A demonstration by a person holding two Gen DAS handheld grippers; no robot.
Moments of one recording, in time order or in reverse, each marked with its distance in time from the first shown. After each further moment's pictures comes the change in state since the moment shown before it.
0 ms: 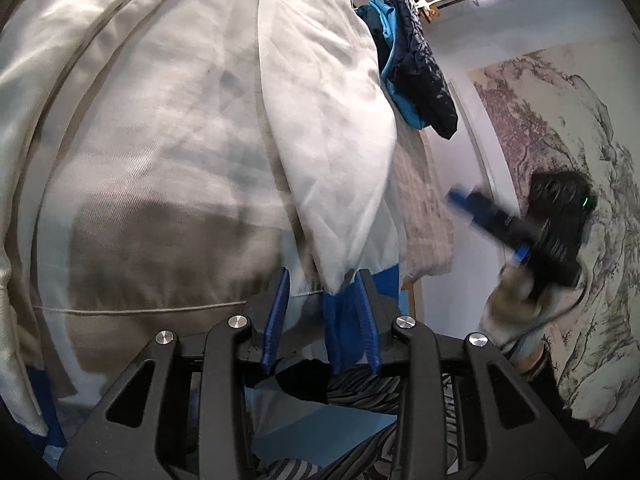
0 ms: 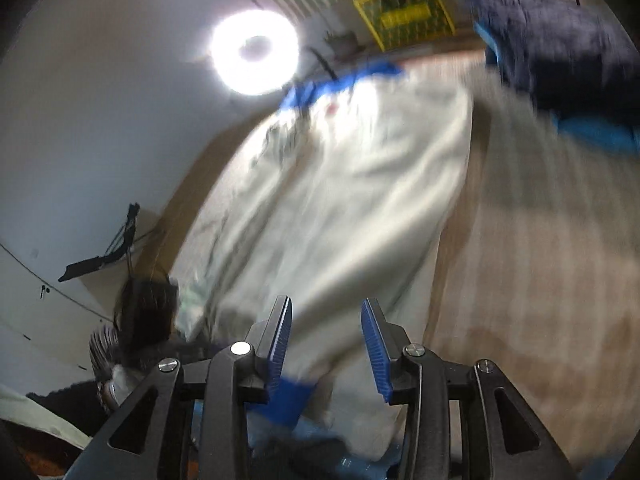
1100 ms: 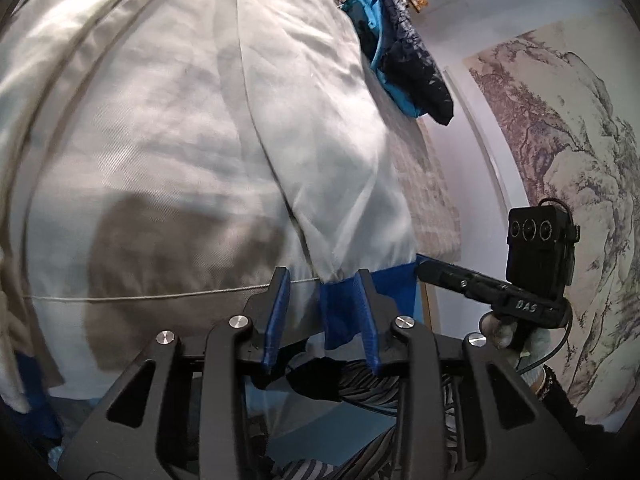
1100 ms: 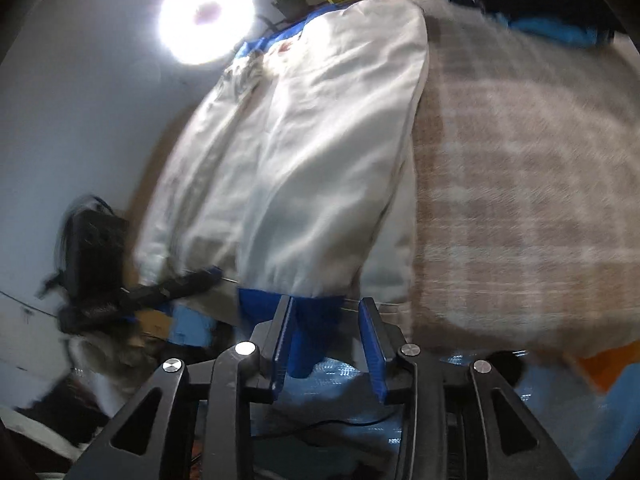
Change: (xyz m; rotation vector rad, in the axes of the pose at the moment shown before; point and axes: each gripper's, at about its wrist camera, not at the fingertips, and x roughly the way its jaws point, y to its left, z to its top) left arm 0.005 -0.013 -0.012 0.063 0.006 0.049; right arm 0.022 -0.003 -0.073 0.144 0.082 -0.078
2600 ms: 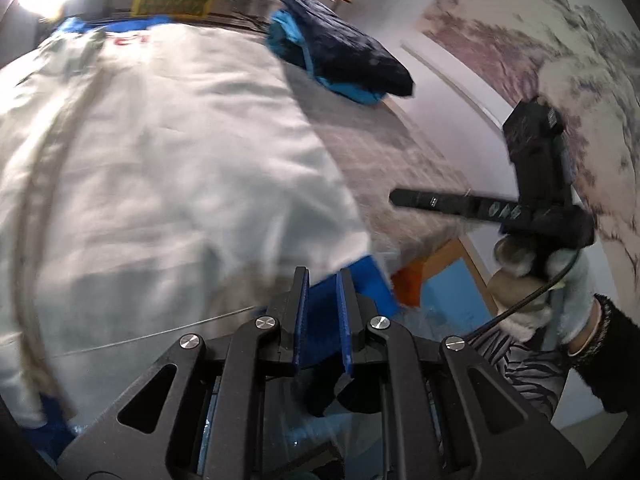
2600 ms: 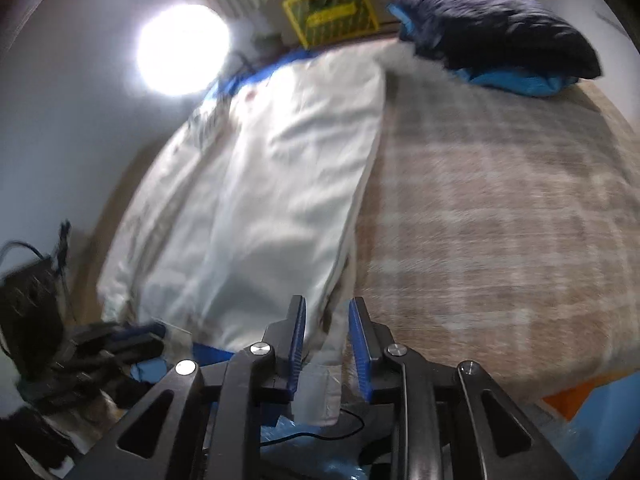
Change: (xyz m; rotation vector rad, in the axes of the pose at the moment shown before) left arm 0.014 -0.084 -0.025 0.397 -0.074 0.130; right arm -0.038 -0.014 0.016 -0.018 -0.186 -0.184
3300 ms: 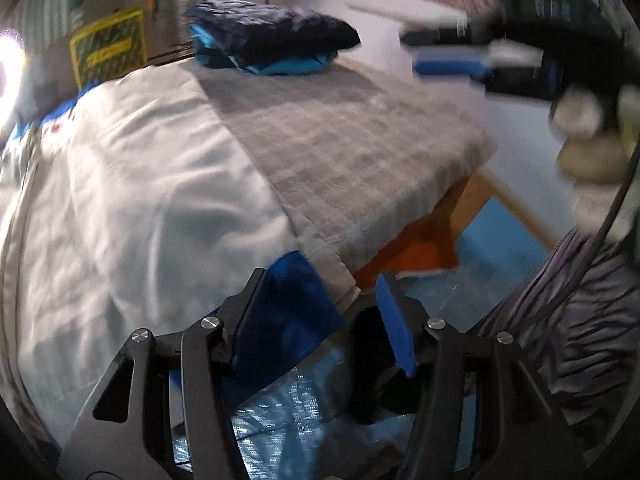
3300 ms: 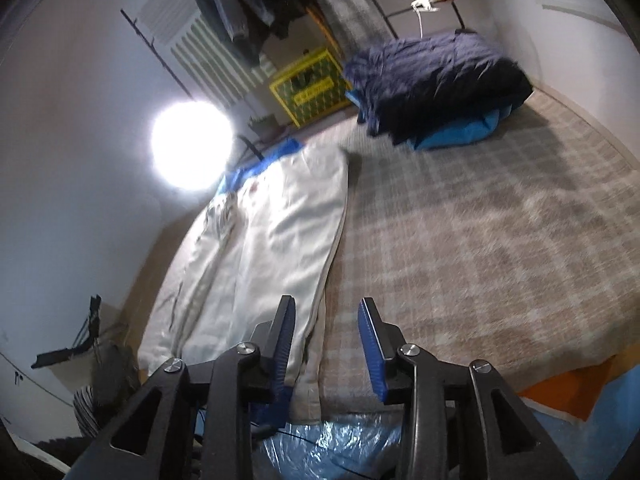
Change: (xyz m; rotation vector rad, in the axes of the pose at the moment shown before) left arm 0.071 -0.077 -0.020 0.371 0.034 0.193; right arm -0.092 -0.055 -0.003 0.131 -0.247 0.095
